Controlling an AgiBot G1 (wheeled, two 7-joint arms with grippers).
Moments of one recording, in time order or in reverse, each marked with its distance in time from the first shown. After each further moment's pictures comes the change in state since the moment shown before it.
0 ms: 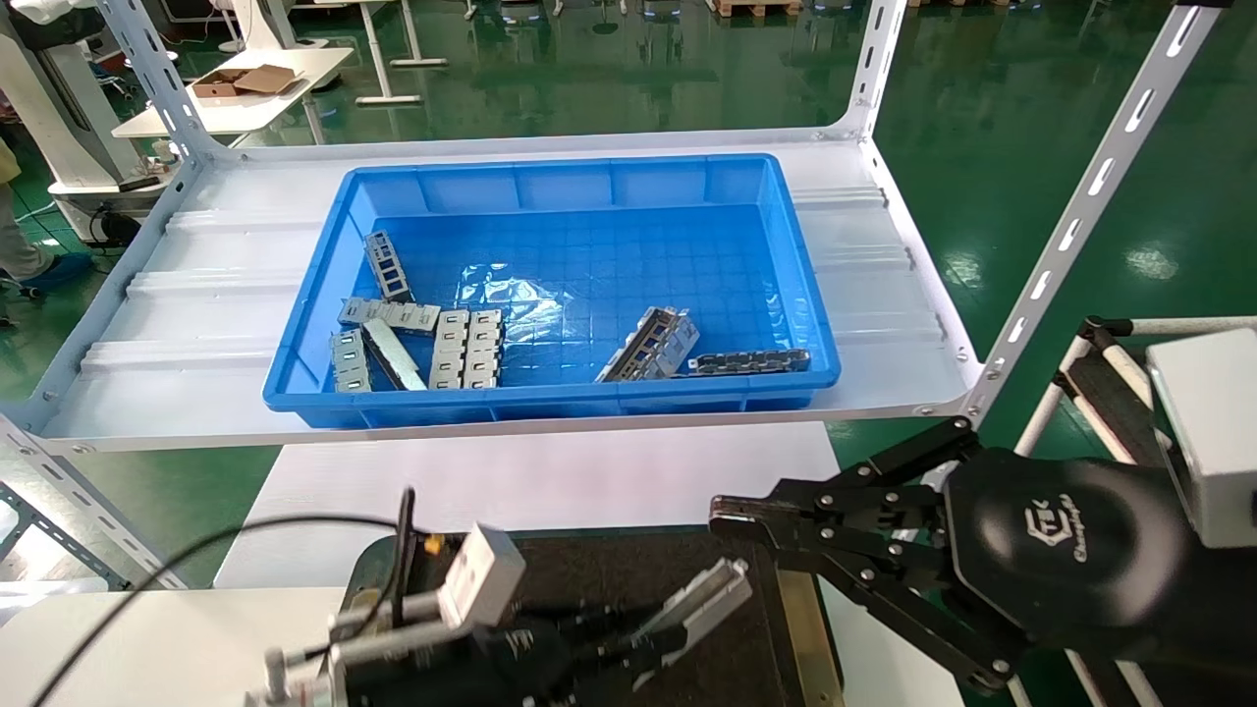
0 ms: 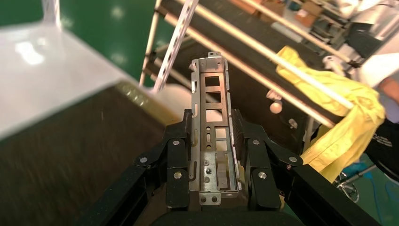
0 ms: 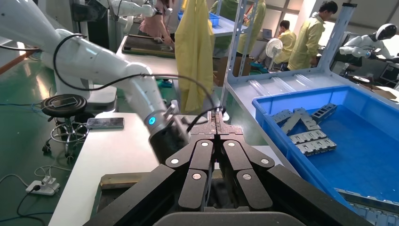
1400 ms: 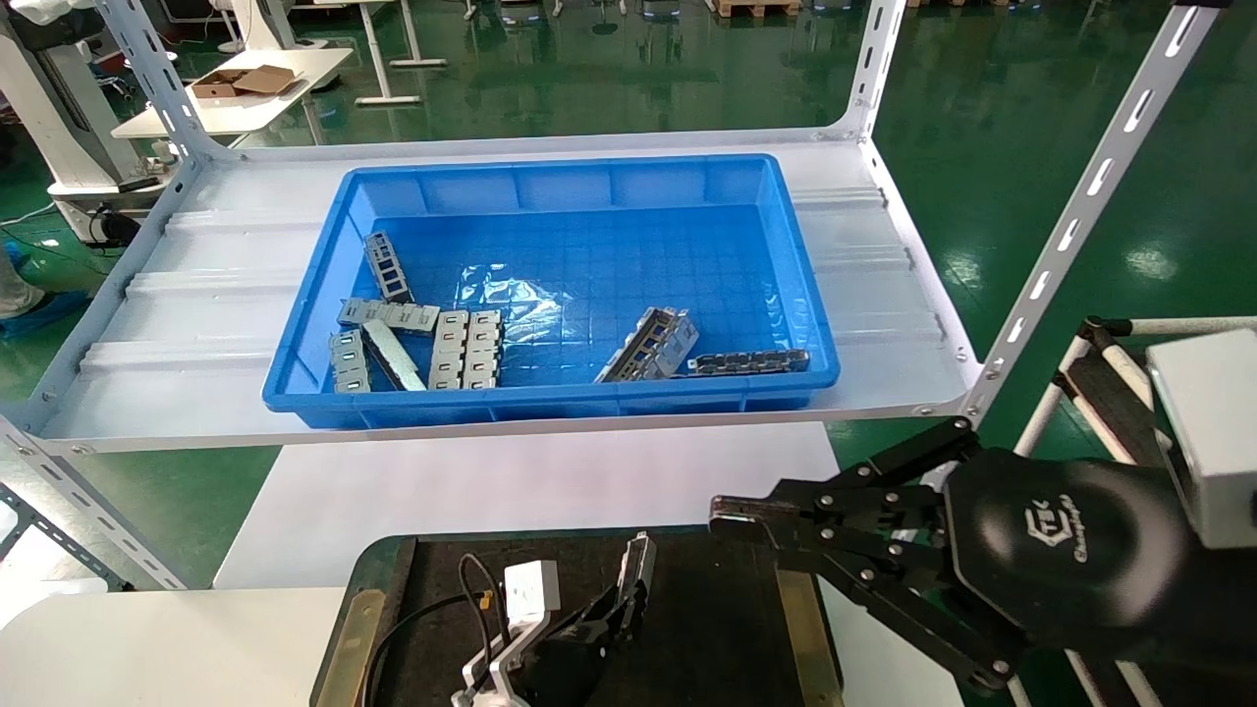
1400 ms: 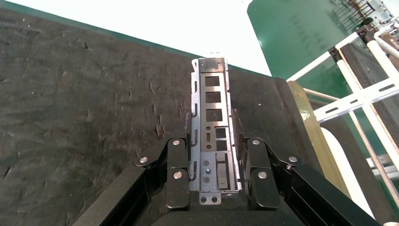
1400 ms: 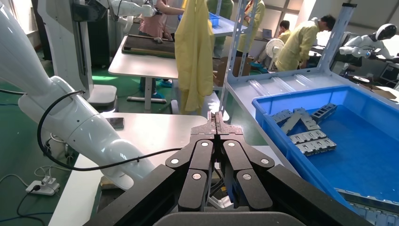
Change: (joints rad) left arm 0.108 0.458 0.146 0.326 0.131 -0.844 -0.281; right arm 0.000 0.001 -0.001 0.000 0.001 0.001 -0.001
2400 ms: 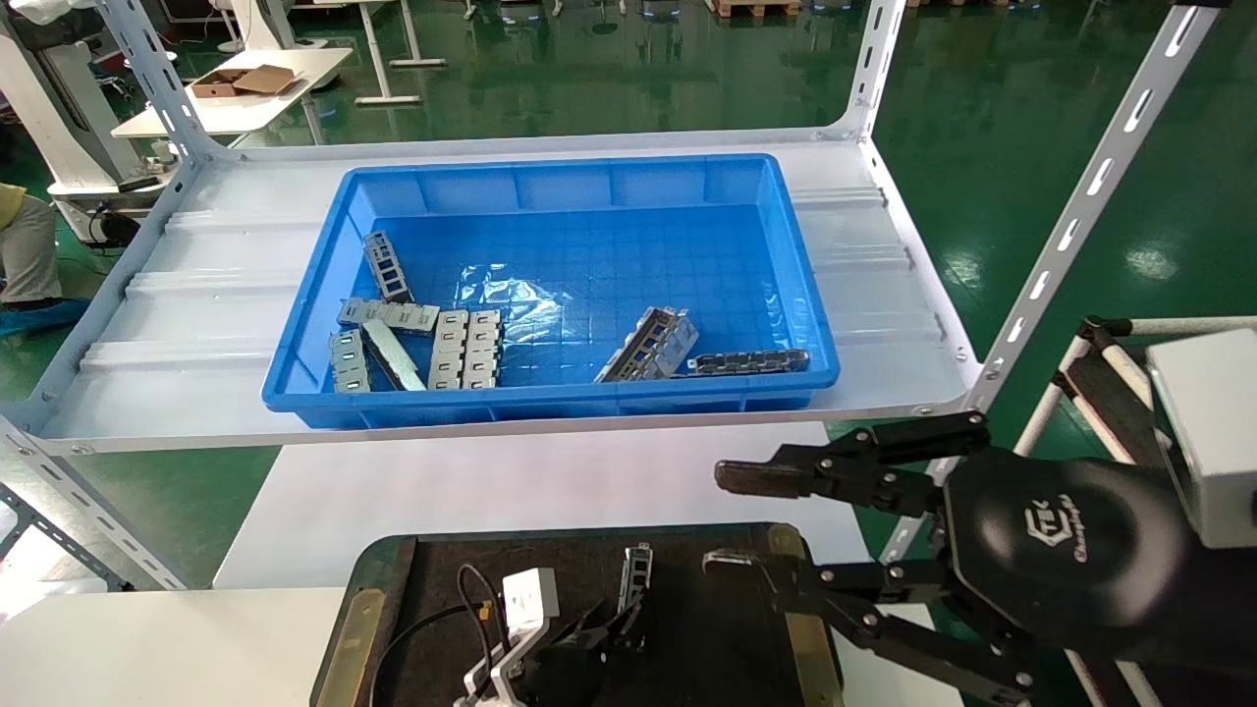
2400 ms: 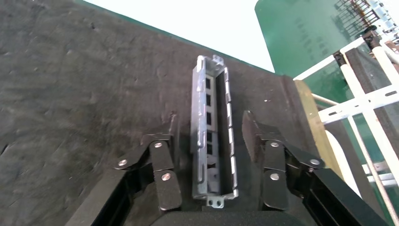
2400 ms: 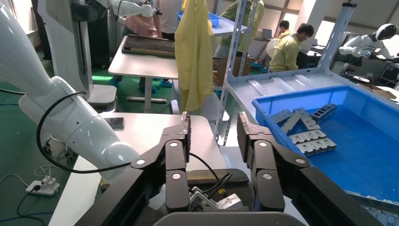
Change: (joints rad) left arm -0.013 0.012 0.039 0.019 -0.017 -0.034 -0.059; right arm 0.000 0.000 -0.001 0.000 0.001 0.000 0.000
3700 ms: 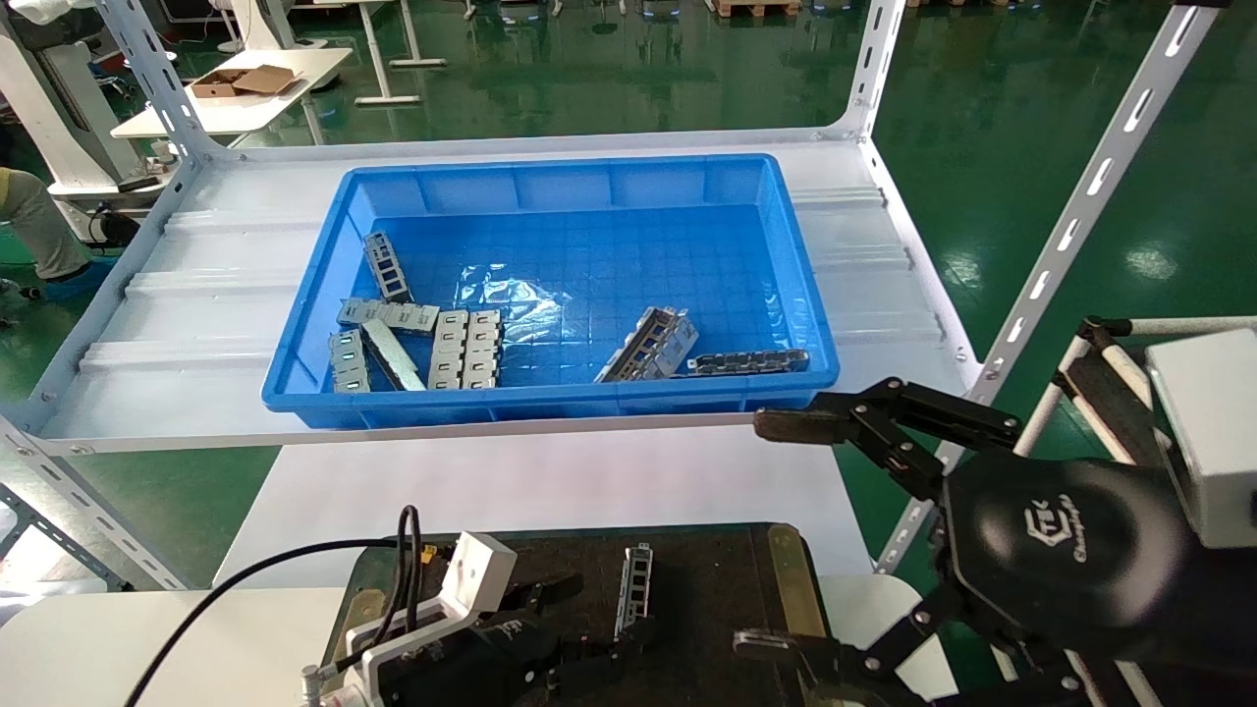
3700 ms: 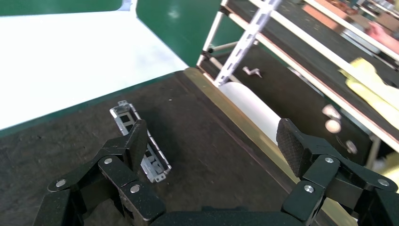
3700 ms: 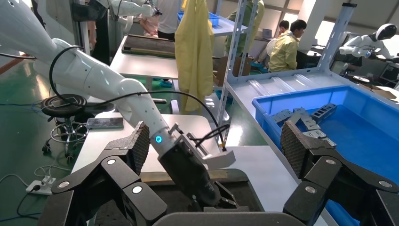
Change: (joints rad) left arm 0.002 -0.417 -0.197 -0.327 -0.048 0.643 0.290; right arm 0.000 0.000 -0.001 0.000 0.001 0.001 -0.001
